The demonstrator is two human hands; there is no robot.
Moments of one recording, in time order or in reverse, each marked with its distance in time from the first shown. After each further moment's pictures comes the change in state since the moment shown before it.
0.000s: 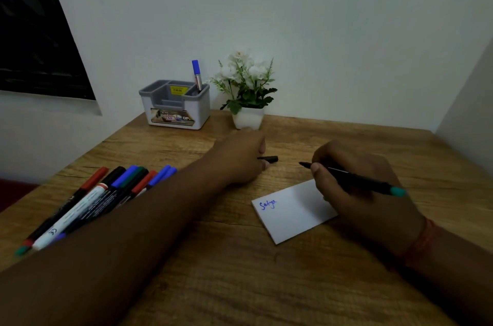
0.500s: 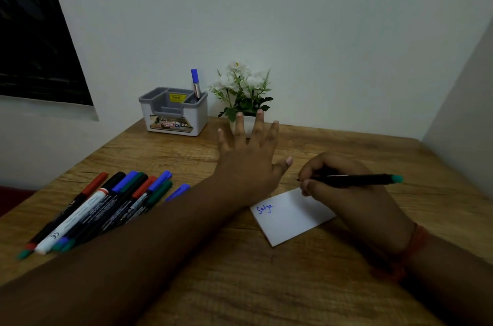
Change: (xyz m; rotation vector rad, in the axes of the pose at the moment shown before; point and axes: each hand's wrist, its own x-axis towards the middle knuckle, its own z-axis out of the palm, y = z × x) left_hand -0.011 0.021 0.020 0.263 0.167 0.046; right_hand 0.003 -0.007 -0.001 0.317 -0.068 0.402
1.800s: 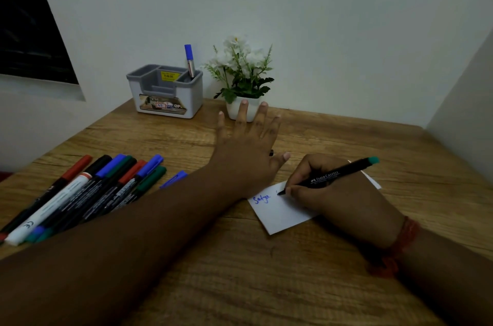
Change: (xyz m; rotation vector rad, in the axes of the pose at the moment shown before) left_hand 0.006 -0.010 0.027 0.121 0.073 0.081; right_hand 0.005 0.011 0.018 -0.022 -0.096 0.120
